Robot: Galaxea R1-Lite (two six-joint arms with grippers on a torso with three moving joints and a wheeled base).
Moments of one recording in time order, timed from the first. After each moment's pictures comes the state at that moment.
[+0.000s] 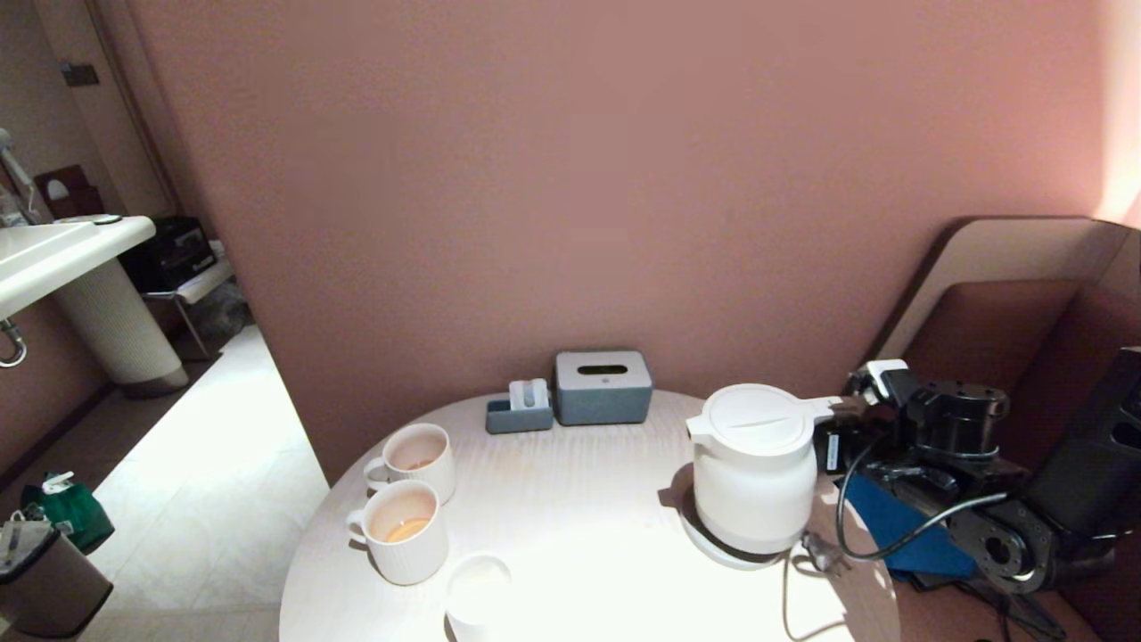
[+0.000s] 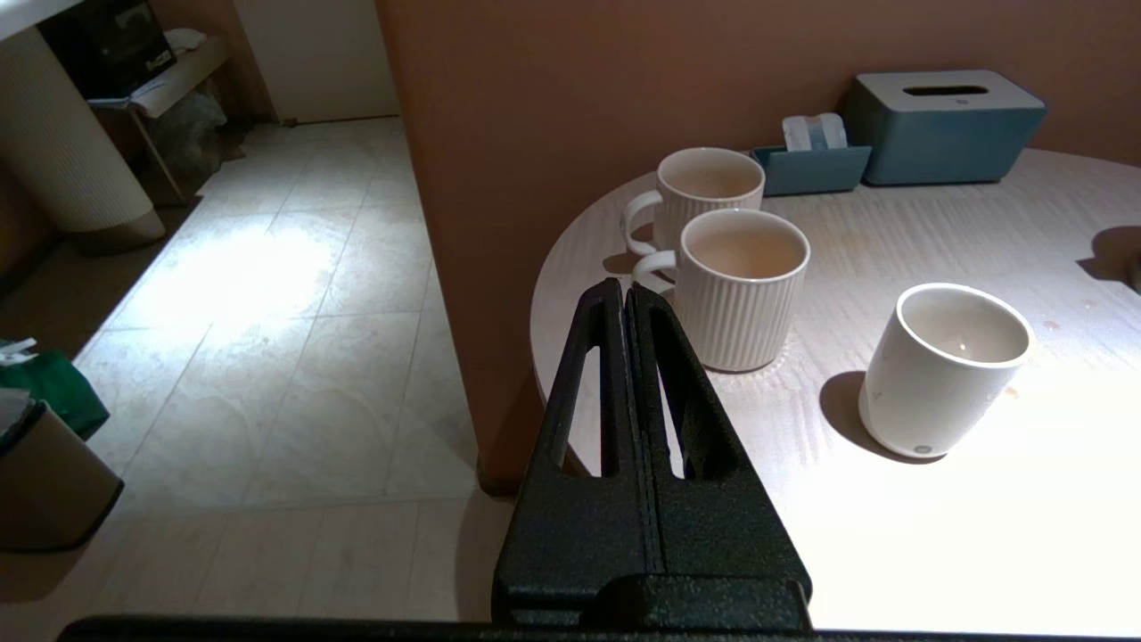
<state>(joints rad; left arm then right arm) 0.01 0.00 0.00 -0.02 0.00 0.01 0.03 2.09 -0.56 -1.20 -0.01 -0.02</state>
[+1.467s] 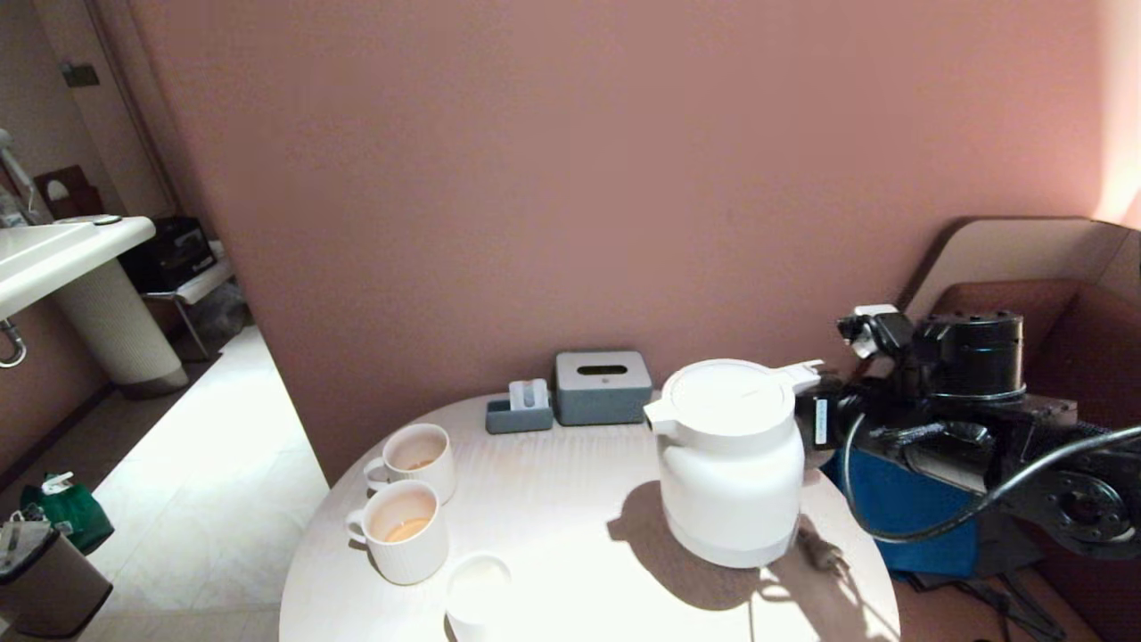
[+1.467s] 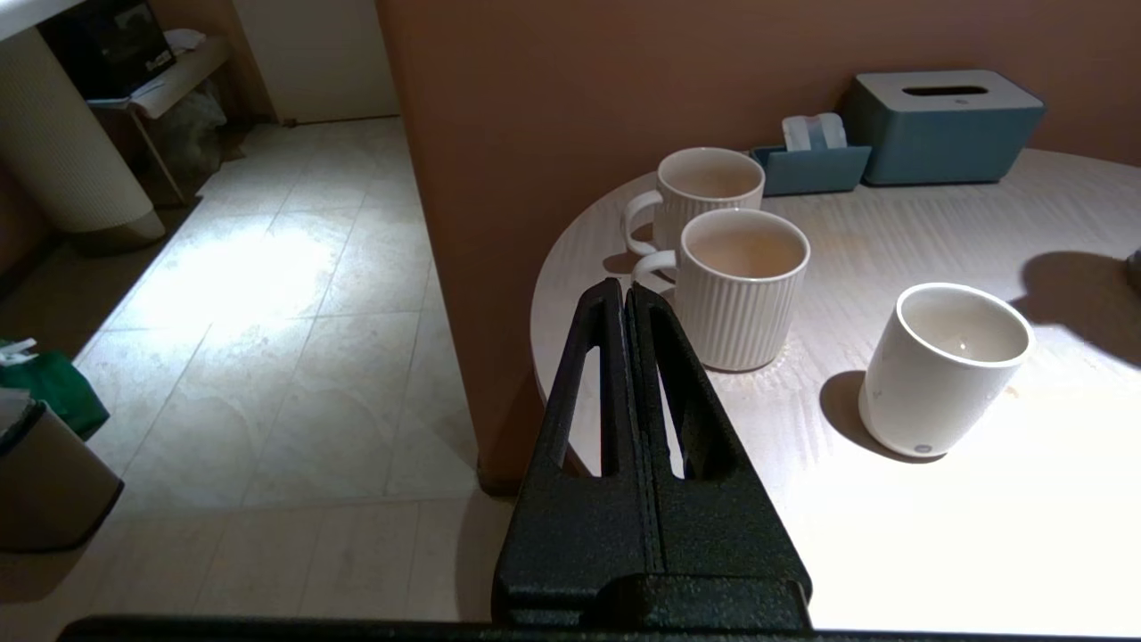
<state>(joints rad) 0.01 0.00 0.00 -0.02 0.00 0.01 0.24 1.73 -0.71 -0.61 -0.07 0.08</state>
